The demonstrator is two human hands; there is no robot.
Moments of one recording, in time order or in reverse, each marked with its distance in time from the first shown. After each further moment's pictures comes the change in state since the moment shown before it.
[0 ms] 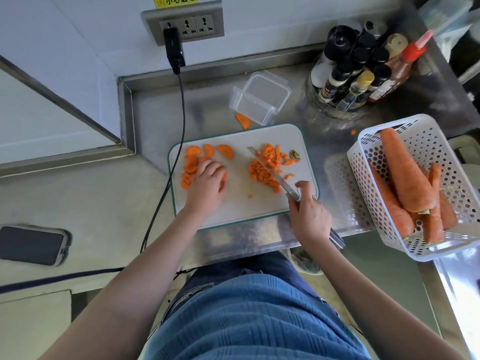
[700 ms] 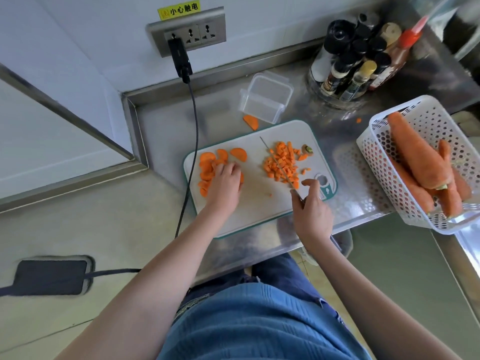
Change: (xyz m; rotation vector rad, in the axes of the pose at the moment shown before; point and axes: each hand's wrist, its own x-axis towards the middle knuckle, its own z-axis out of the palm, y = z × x) left_hand 0.009 -0.011 -0.015 0.037 -0.113 0.104; right_hand -0.021 -0.051 0.032 0.172 0.153 0.235
